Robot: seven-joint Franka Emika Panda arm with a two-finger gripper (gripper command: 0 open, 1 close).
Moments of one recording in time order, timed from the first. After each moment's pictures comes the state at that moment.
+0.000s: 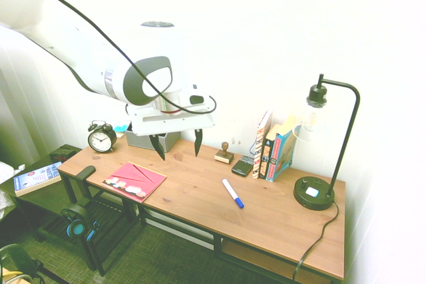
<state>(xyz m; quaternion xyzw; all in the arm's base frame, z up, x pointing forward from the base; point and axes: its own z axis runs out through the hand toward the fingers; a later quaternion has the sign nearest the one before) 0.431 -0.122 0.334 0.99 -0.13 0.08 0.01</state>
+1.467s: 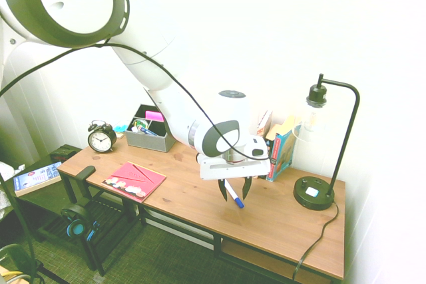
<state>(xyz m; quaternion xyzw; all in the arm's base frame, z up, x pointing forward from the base) 0.523 -0.232 0.179 0.98 -0.18 0.02 0.04</state>
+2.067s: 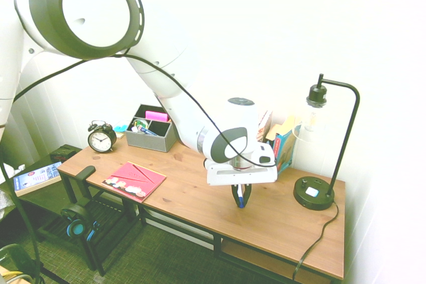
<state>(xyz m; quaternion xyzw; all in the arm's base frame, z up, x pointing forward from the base) 0.527 -0.250 0.165 0.98 -0.20 0.01 0.04</state>
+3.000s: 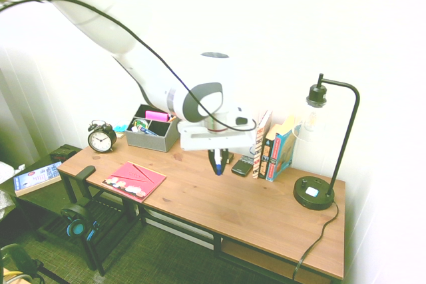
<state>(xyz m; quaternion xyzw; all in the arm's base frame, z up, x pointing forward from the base) 0.498 -0.149 0.292 0.98 -0.19 0.03 0.02</state>
